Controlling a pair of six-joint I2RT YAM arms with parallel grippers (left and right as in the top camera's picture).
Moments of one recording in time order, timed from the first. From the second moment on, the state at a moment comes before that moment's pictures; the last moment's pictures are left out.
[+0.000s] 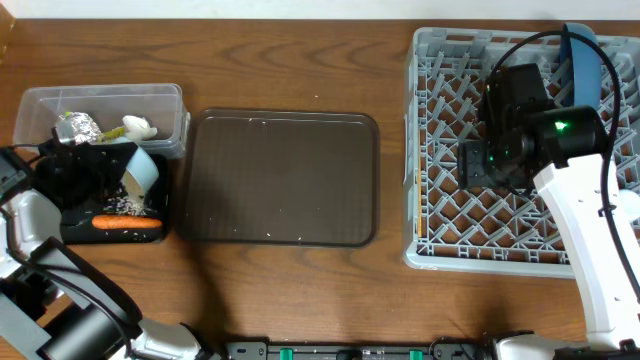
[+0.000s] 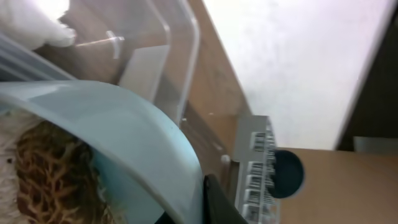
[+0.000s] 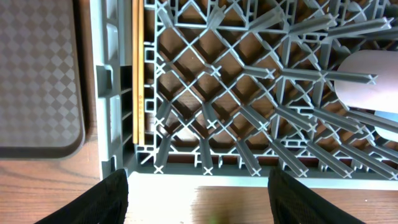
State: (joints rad) left arm 0.77 1.72 1.10 -0.53 1.16 -0.24; right arm 0.19 1.48 1.49 -1.36 0.09 0.20
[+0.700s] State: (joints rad) left arm 0.84 1.84 1.09 -0.51 1.40 -0.20; right arm 0.19 1.48 1.49 -1.37 0.09 0.20
